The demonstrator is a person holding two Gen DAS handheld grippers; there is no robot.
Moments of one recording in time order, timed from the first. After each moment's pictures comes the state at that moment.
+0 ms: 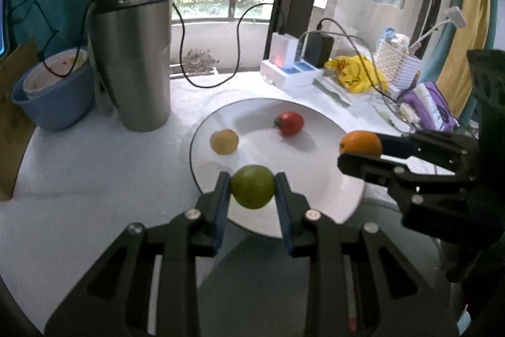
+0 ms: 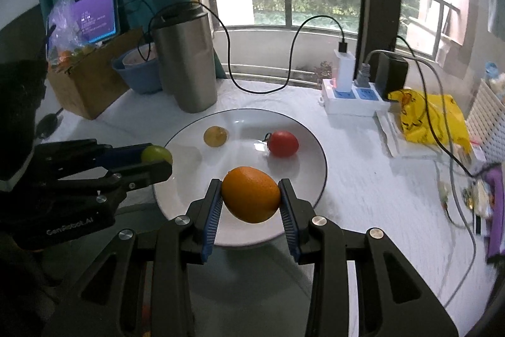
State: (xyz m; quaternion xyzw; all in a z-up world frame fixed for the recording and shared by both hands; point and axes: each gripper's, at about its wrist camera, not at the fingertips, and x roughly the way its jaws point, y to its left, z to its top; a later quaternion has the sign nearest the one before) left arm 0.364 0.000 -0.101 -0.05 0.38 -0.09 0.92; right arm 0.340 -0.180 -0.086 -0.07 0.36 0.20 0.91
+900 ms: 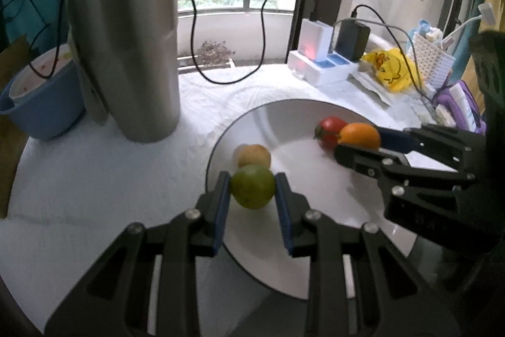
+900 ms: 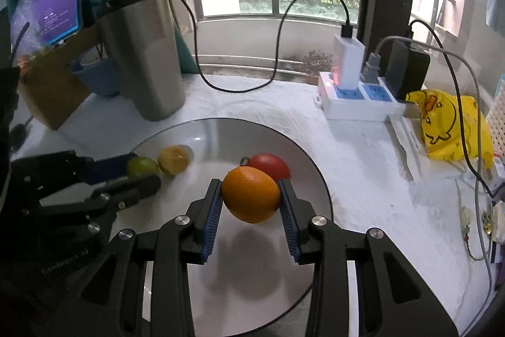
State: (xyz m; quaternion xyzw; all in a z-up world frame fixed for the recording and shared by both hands) left arm 0.416 0.003 -0.126 -0.03 0.40 -0.05 0.91; right arm 0.406 -0.169 -0.114 -0.07 0.38 0.16 0.91
